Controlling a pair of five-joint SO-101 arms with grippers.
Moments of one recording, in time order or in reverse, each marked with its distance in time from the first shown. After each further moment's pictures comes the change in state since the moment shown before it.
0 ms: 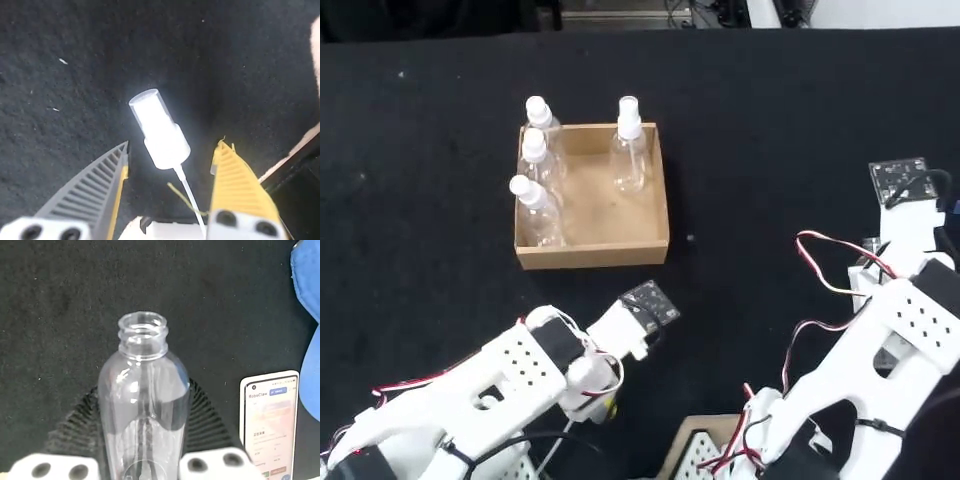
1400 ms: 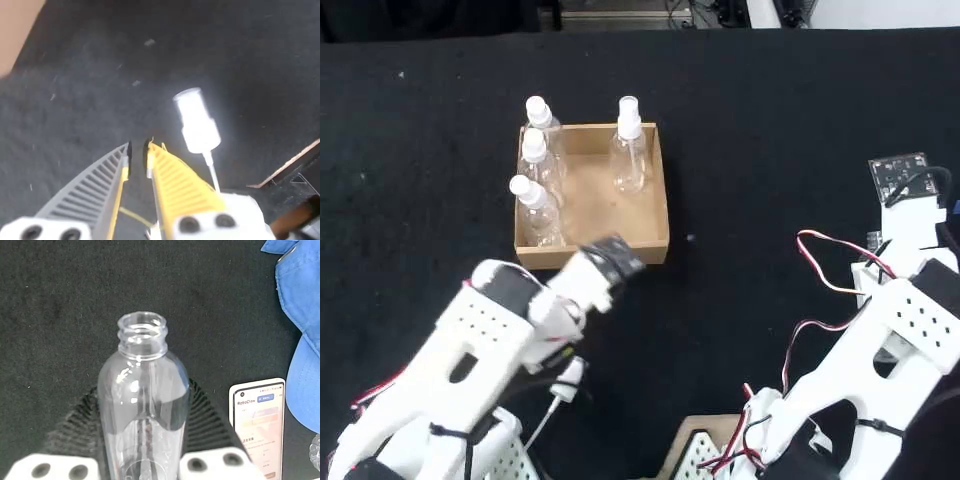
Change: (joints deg) left arm -23.4 0.0 -12.5 14.5 -18.7; right arm 0.0 0.0 0.1 -2.6 0.5
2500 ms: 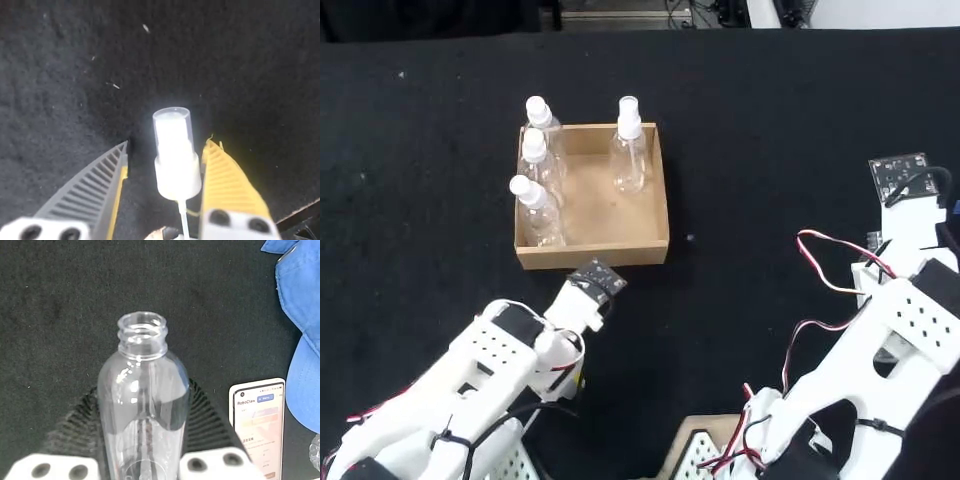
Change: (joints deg) left arm 5.4 -0.2 22.2 -23.1 12.6; right arm 0.0 0.0 0.0 0.0 0.0
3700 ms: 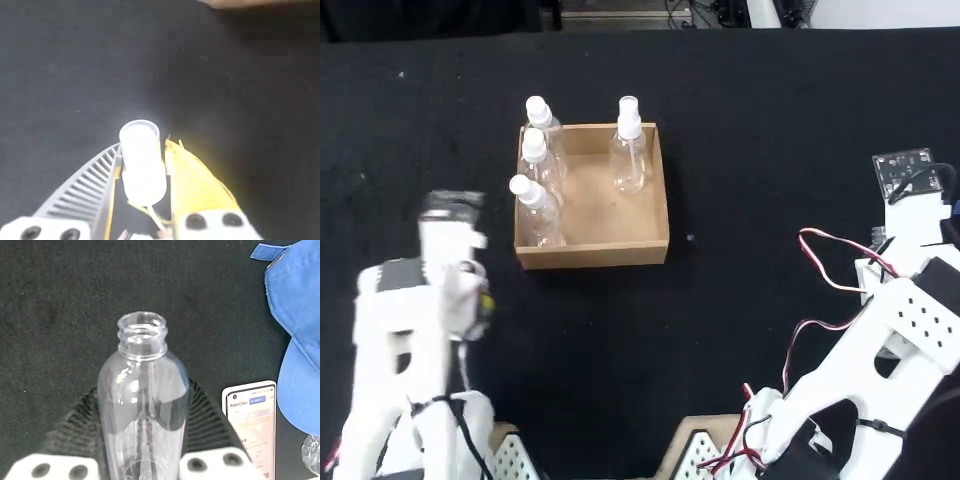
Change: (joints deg) left arm -45.1 0.2 -17.8 12.2 -0.4; right arm 0.0 0.0 -1.6 0.0 0.0
